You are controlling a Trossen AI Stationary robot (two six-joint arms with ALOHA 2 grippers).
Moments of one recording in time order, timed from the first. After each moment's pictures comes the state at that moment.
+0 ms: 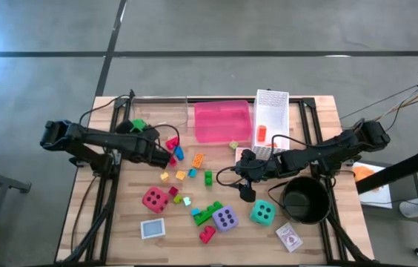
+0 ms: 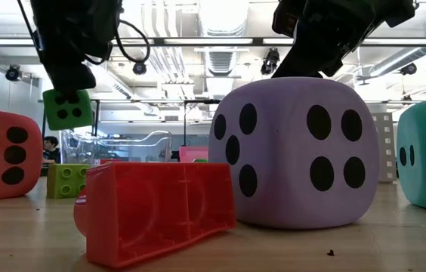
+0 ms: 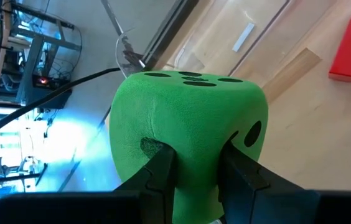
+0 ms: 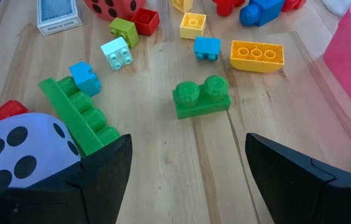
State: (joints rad) left arm -0.06 1.41 1.02 -1.57 -0.76 -0.96; right arm 0.22 1.45 0.82 -0.09 0.18 0.34
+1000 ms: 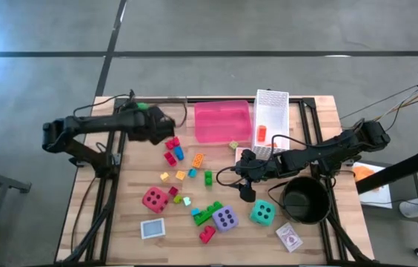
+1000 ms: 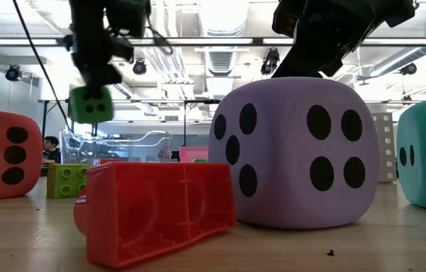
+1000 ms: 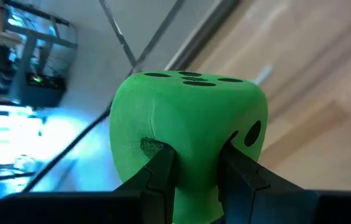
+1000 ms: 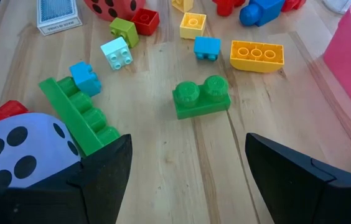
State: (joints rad) left arm 0.26 1.41 1.18 -1.38 -0.80 -0.55; right arm 0.22 1.45 0.82 -0.09 0.18 0.34
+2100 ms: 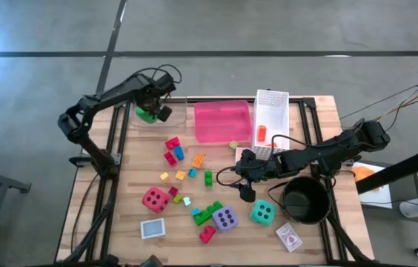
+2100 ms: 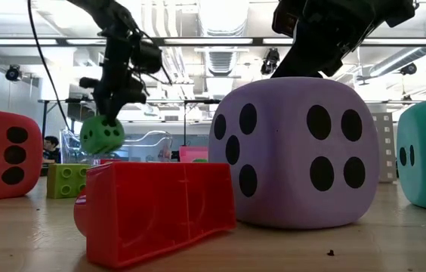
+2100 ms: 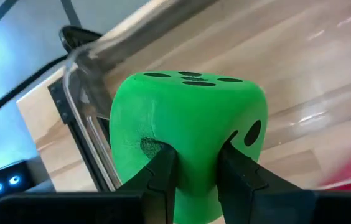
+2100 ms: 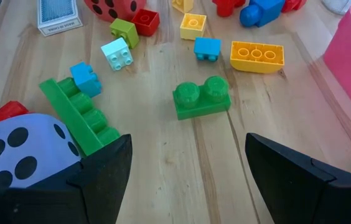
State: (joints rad) left arm 0.74 1.64 1.32 -1.22 -0.39 -0.34; right arm 0.22 1.45 0.82 -0.09 0.18 0.34
